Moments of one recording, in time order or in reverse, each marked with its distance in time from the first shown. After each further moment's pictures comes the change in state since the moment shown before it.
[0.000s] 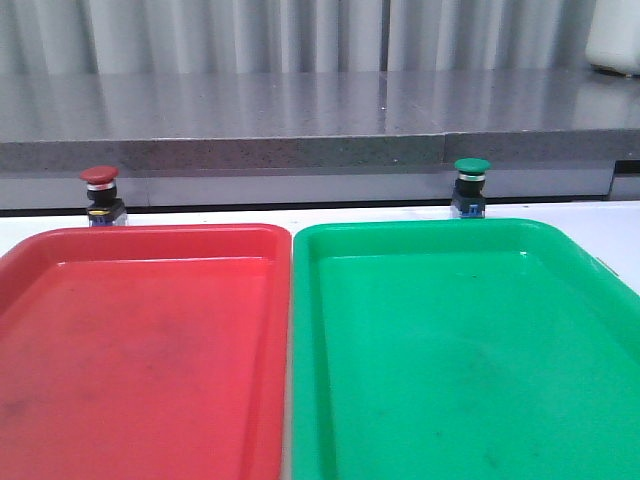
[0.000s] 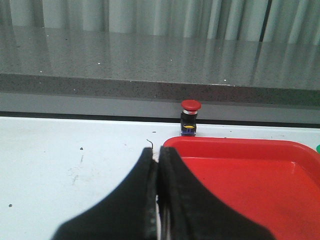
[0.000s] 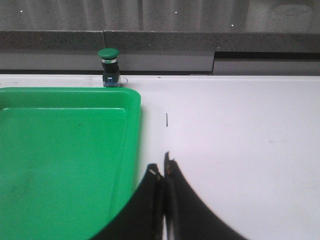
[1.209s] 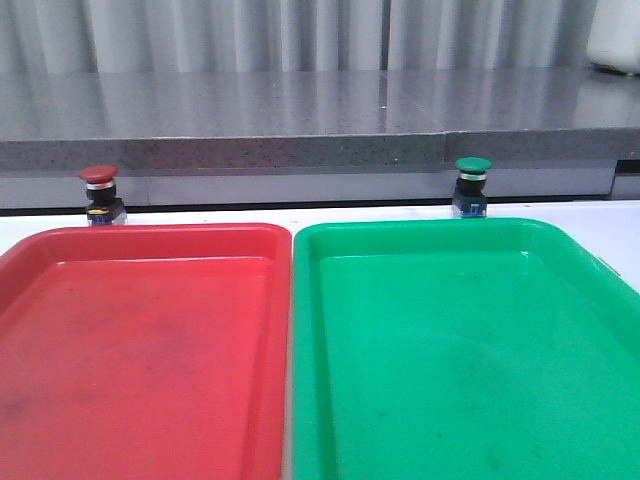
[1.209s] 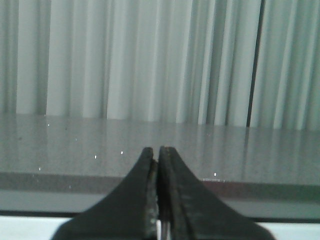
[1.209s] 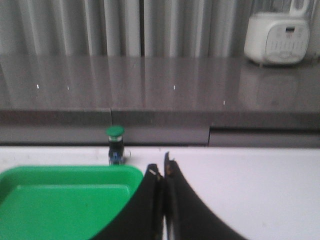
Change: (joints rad) left arm 0.000 0.019 -0.147 -0.006 -0.187 0.000; right arm 0.000 0.007 -0.193 0.000 -0.035 0.000
